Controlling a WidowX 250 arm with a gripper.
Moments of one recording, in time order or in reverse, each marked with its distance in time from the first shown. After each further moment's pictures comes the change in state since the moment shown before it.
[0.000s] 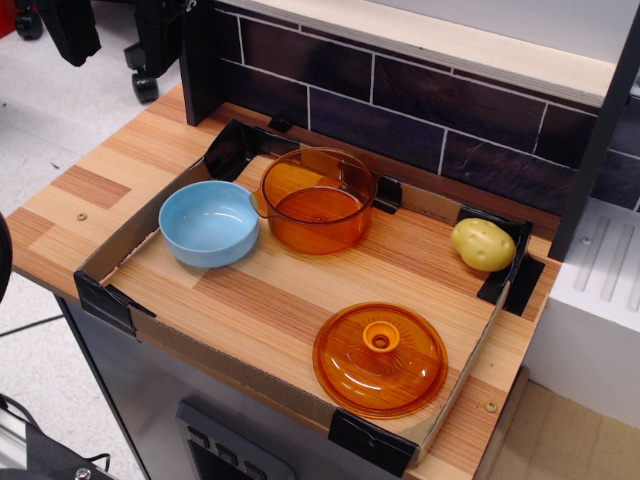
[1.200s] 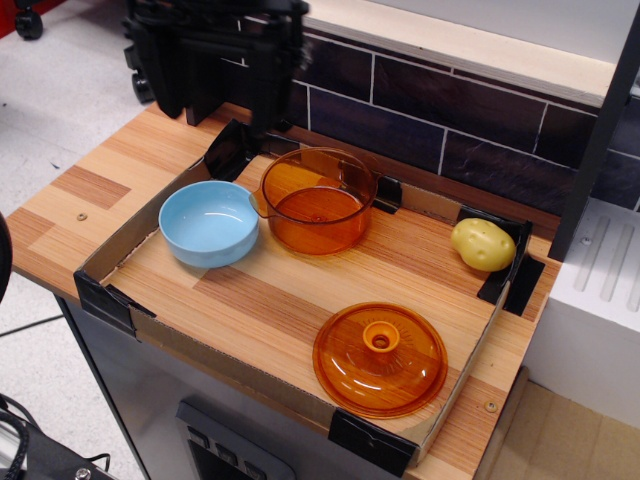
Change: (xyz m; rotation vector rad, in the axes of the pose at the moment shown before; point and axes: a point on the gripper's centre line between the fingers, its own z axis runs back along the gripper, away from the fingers) arm -0.029 -0.077 -0.008 -0.022 0.046 -0.099
